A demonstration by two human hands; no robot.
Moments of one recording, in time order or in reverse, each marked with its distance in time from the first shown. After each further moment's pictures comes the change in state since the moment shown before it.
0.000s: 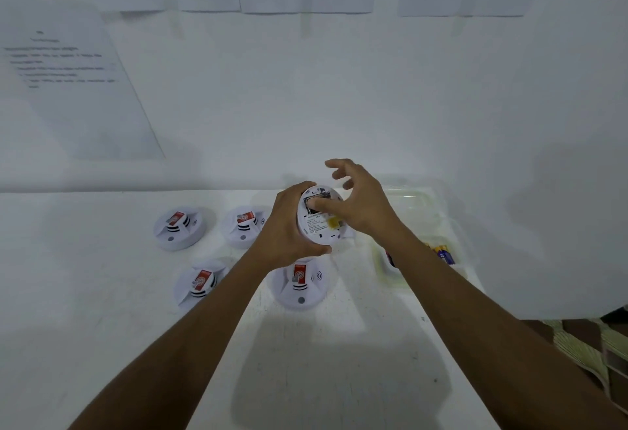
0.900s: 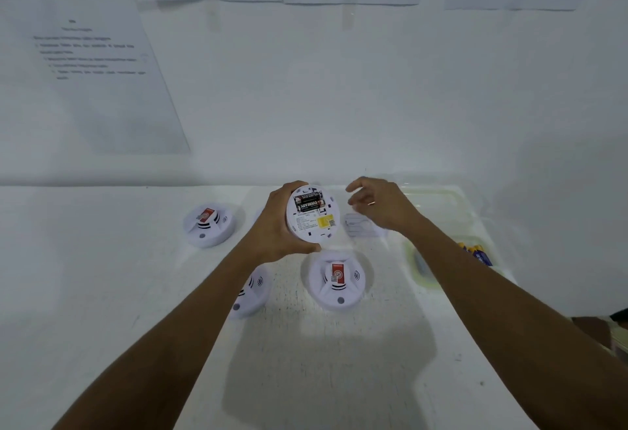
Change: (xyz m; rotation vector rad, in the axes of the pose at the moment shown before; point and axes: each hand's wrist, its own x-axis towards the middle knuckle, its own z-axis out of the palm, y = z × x) left_hand -0.018 -0.048 -0.063 -0.156 -0.054 -0.039; right_hand 0.037 0.040 0.030 -0.107 -0.167 0.065
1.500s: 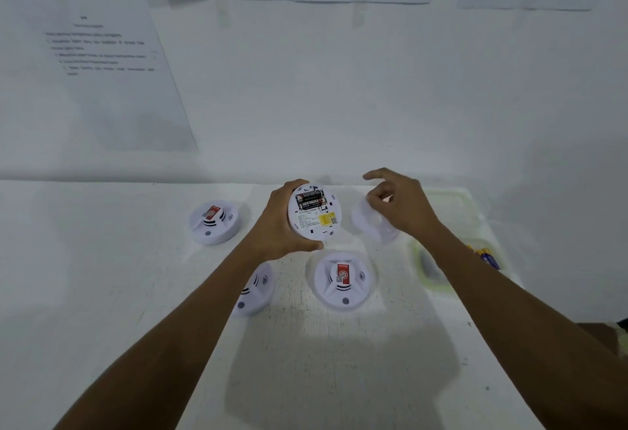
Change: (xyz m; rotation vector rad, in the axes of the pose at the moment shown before) left_hand -0.001 -0.004 -0.004 -0.004 0.012 -0.016; right_hand -0.012 0.001 -0.006 -0.012 0.248 -0.130
